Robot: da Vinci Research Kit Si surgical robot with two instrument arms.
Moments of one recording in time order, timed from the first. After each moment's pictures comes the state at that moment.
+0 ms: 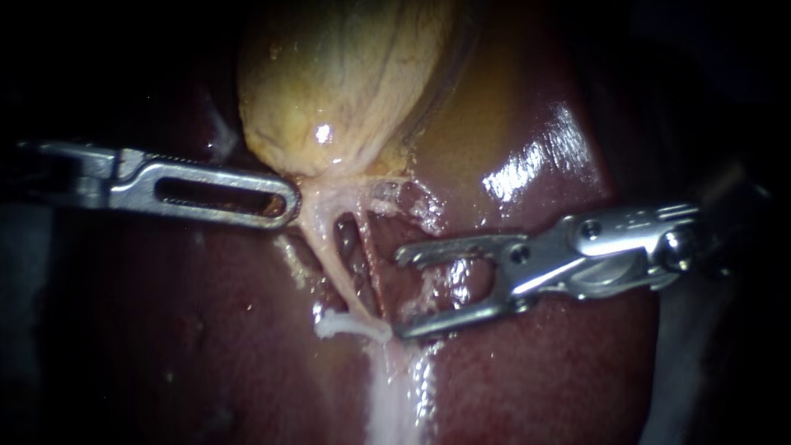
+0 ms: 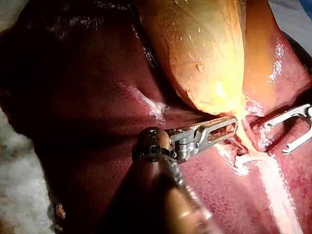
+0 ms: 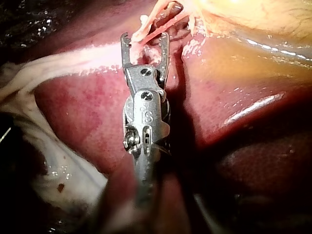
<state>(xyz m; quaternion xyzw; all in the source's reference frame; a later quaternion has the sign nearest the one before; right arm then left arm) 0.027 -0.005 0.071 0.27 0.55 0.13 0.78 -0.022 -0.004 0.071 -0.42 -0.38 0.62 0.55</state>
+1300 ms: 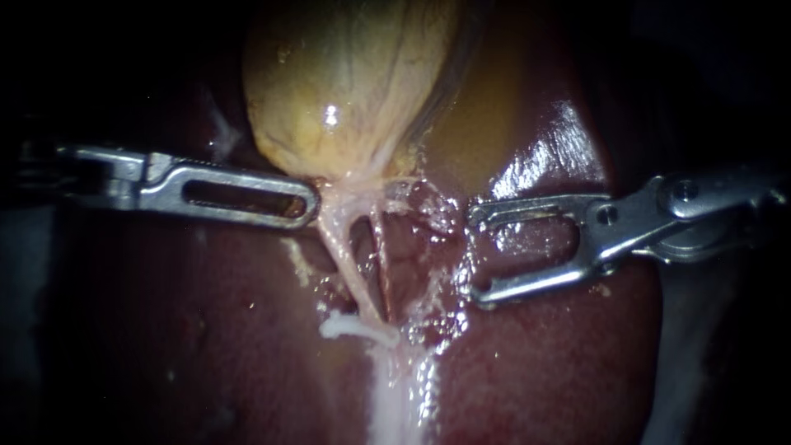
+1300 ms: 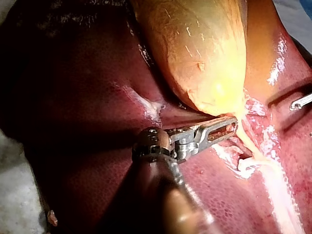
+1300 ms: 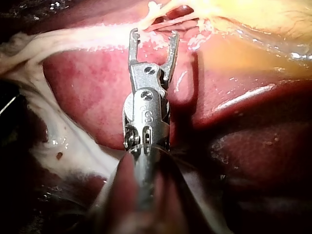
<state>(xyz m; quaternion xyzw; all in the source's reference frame) 0.023 -0.003 0.068 0.25 0.55 0.12 0.79 -0.025 -0.005 0.076 -0.42 -0.38 0.63 0.54</state>
